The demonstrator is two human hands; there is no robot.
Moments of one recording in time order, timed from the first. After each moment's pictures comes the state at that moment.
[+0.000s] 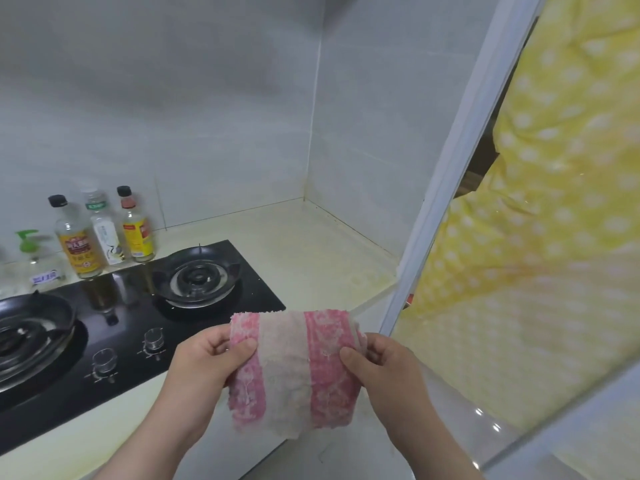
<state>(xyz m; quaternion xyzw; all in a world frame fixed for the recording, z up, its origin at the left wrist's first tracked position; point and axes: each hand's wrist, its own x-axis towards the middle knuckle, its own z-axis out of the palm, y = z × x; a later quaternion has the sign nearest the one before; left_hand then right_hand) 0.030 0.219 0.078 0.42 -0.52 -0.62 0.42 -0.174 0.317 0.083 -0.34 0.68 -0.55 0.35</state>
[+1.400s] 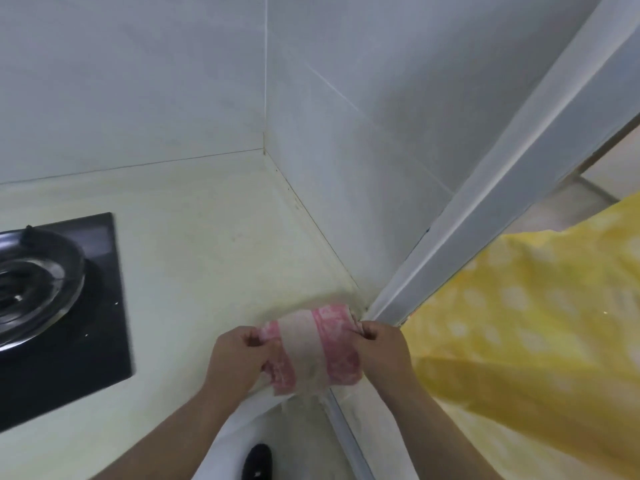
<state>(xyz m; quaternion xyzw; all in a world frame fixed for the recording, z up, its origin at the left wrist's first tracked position) -0.379 -0.028 -0.074 0.63 -0.47 -0.55 0.28 -0.595 0.020 -0.057 -0.41 0.80 -0.32 0.31</state>
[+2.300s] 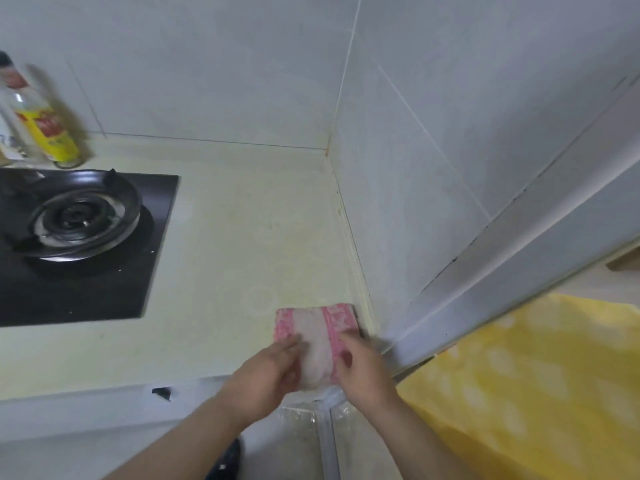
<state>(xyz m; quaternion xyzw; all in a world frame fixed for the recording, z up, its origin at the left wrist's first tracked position) -0.434 0.008 -0.141 0.55 -0.74 -0.37 0.12 -0.635 -0.009 -0.114 -0.63 0.67 -0.16 0.36</state>
